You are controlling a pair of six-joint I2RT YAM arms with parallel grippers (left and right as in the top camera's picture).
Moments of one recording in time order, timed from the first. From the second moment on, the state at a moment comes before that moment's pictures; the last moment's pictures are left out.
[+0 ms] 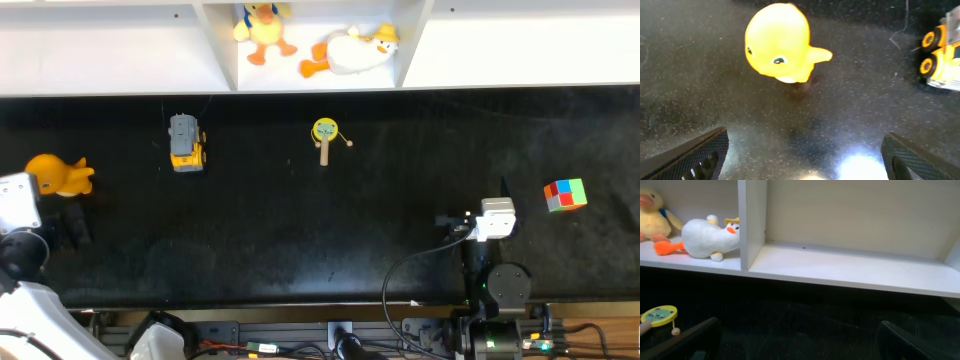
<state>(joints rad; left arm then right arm) 0.97 1.03 0.86 -0.80 0.39 0.60 0.01 0.01 0.02 -0.02 0.00 -0.09</state>
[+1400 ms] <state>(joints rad) 0.94 1.44 1.06 -0.66 0.41 0.71 0.01 0.01 0.02 -0.02 0.00 -0.09</state>
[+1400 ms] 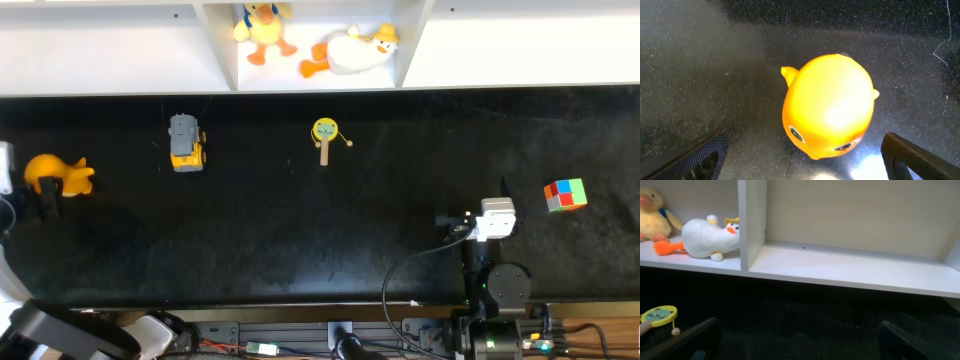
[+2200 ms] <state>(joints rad) 0.87 1.48 1.07 -0.68 0.35 0.74 0.01 0.01 0.02 -0.02 0.00 -0.09</state>
